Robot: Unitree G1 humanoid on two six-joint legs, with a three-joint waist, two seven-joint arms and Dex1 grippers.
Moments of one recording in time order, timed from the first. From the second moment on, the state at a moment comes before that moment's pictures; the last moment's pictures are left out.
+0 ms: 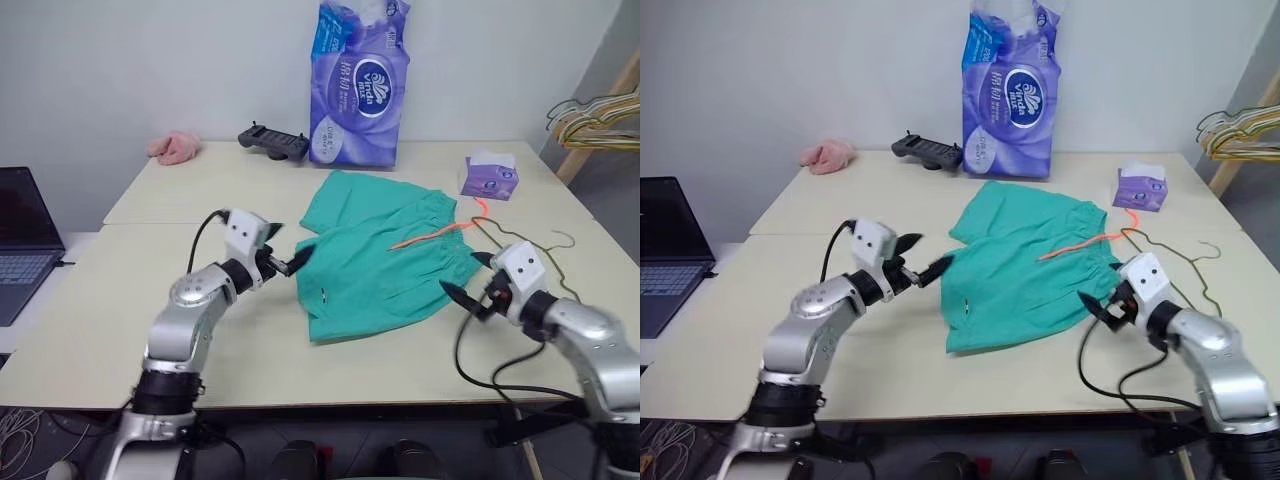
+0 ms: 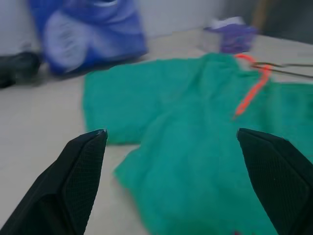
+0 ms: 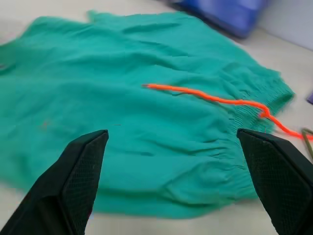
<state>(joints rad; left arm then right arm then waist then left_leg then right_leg) -0.40 0.48 -0.04 -0.05 -0.31 0.41 -0.78 -0.09 -0.74 -0.11 -0.24 0.26 0.37 0.82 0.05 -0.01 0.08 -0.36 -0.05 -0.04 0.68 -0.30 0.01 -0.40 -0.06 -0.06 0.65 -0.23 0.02</state>
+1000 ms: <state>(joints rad) -0.35 0.64 -0.33 0.13 -0.07 0.14 -1.18 -0.79 -0.70 0.21 0.98 -0.13 -0.53 1.12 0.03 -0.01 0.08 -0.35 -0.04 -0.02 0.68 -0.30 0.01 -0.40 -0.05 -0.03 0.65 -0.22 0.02</state>
